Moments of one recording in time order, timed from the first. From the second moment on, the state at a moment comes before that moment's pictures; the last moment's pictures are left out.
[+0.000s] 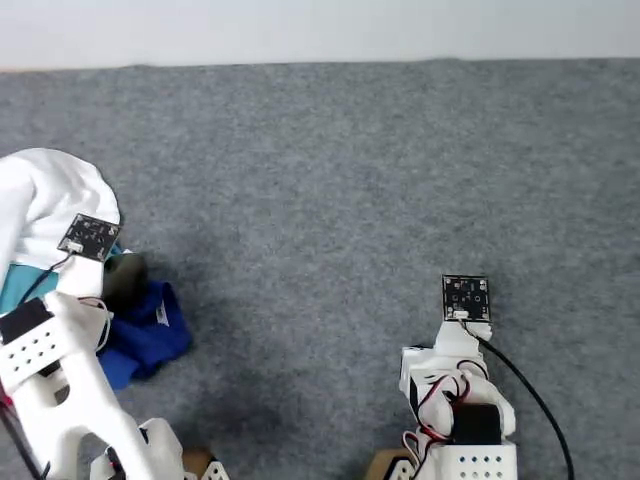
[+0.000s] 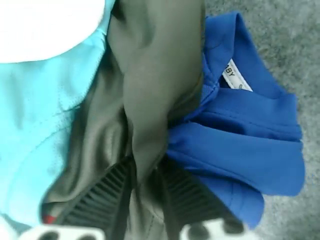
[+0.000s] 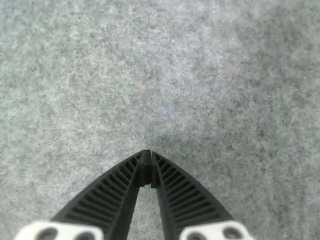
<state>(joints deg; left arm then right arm) -38.7 -34.0 51.5 70.8 -40.5 -3.9 -101.9 95.6 73.7 -4.9</state>
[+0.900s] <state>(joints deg) -38.7 -33.6 41.9 79.4 -46.2 -3.9 -101.9 95.6 73.7 -4.9</state>
